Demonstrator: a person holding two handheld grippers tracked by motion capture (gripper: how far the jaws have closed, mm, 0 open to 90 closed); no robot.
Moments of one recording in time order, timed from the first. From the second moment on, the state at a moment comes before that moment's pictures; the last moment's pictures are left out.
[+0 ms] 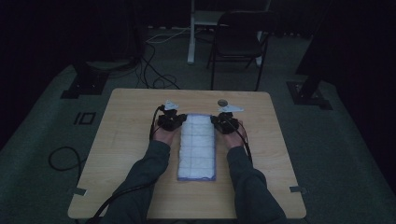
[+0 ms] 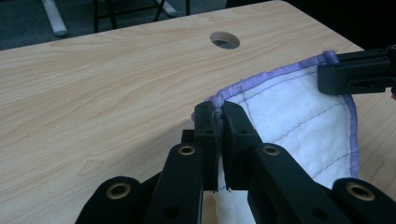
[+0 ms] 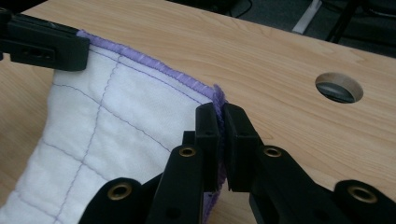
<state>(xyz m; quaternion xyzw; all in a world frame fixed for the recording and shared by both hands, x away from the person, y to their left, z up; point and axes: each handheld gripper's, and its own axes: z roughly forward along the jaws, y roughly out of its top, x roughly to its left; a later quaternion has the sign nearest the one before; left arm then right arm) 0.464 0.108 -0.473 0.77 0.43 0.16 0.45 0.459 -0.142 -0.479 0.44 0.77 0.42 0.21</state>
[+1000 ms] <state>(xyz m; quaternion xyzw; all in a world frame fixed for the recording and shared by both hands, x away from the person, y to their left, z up) 0.416 0.122 -0.468 0.75 0.41 0.16 0.49 0.410 -0.144 -0.469 0.40 0.76 0.46 0.21</state>
